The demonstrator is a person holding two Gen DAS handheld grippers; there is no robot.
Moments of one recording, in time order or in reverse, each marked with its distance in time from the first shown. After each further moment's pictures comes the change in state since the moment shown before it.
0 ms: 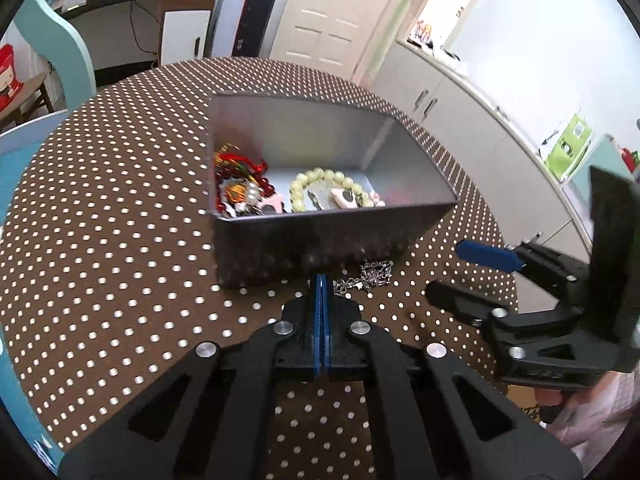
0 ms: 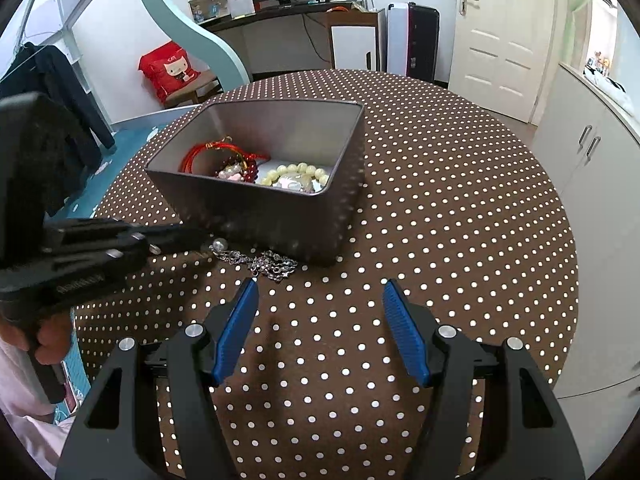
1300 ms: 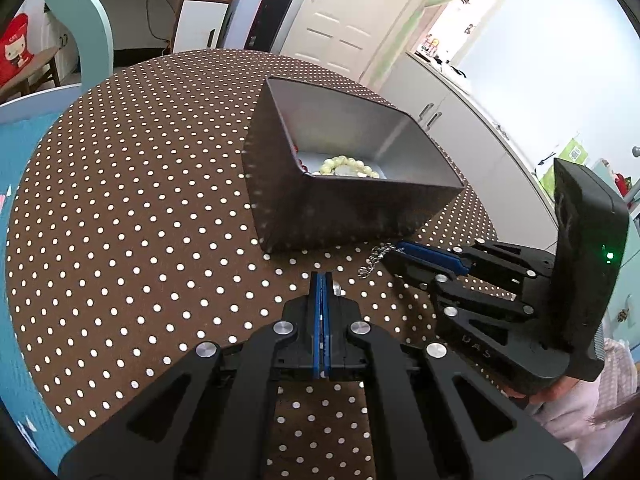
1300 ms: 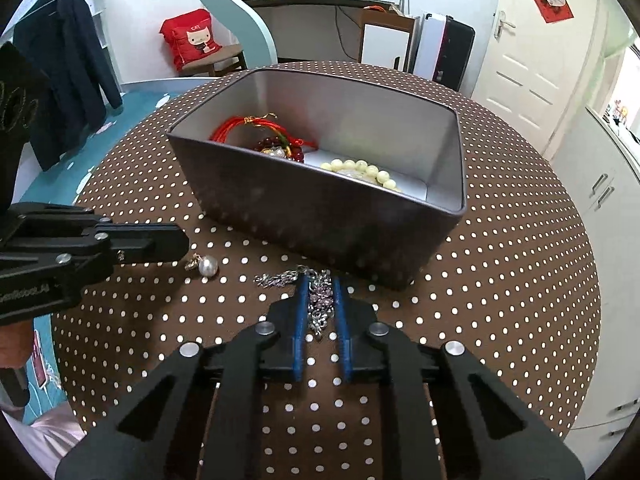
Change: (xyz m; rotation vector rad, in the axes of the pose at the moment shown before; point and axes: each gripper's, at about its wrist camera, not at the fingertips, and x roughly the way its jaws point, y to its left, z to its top) left arm -0.027 0.035 -0.019 -0.074 -0.006 -0.030; right arm 0.042 0.041 0.013 -0.159 0.021 -0.034
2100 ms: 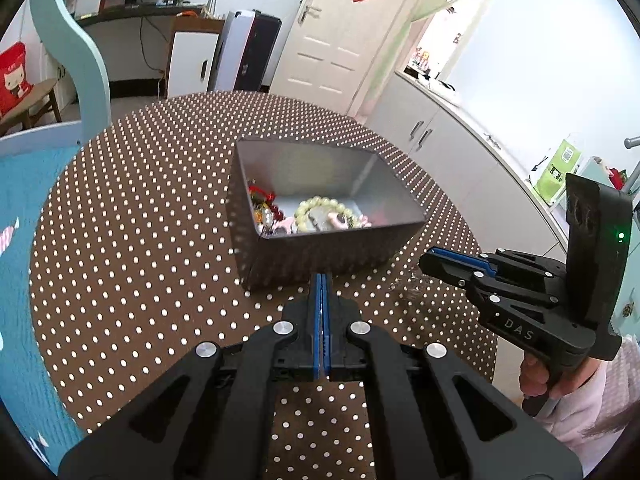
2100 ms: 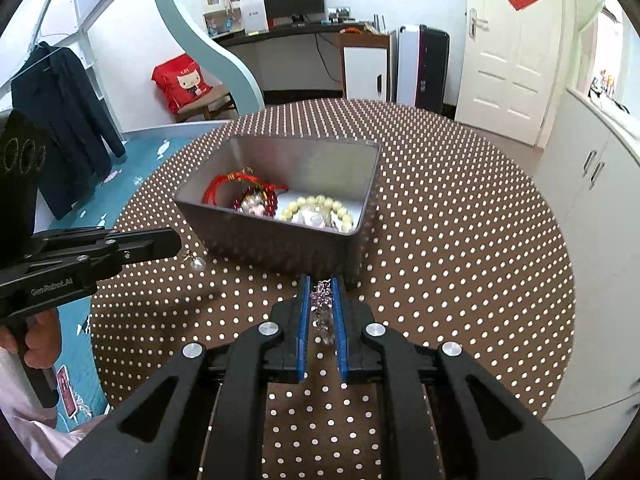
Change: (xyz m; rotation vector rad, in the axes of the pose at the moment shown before) left arm -0.032 -0.035 0.015 0.063 -0.093 0.018; right arm -0.060 -0.033 -0.003 0.120 -0.111 0.045
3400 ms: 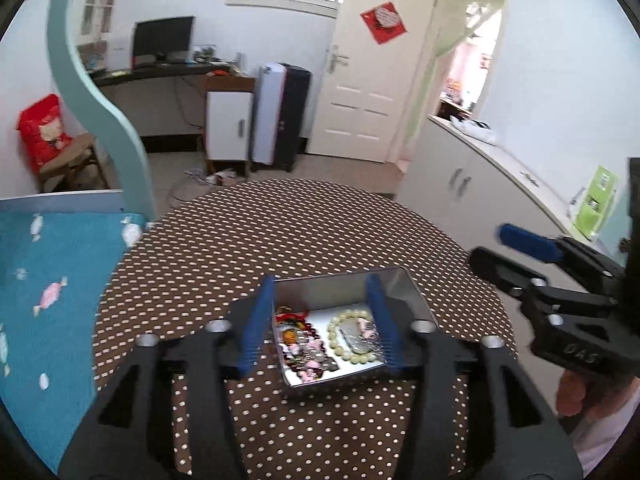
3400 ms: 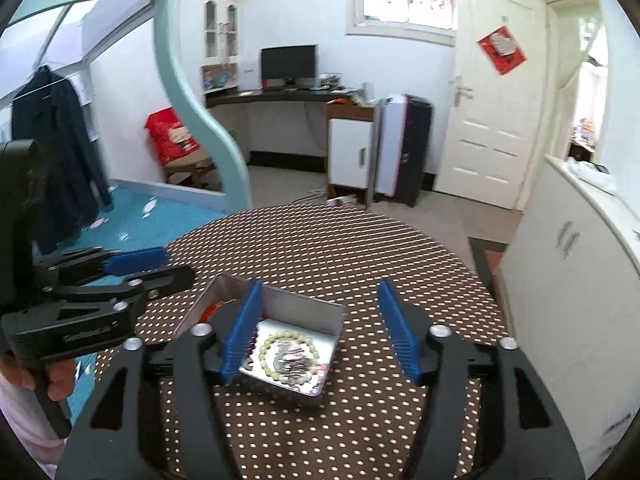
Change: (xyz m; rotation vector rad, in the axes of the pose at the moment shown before) left arm -0.016 -0.029 0.089 0.034 -0.176 0.222; right arm -0.040 -0.006 0.074 -0.038 -0.230 -0.112
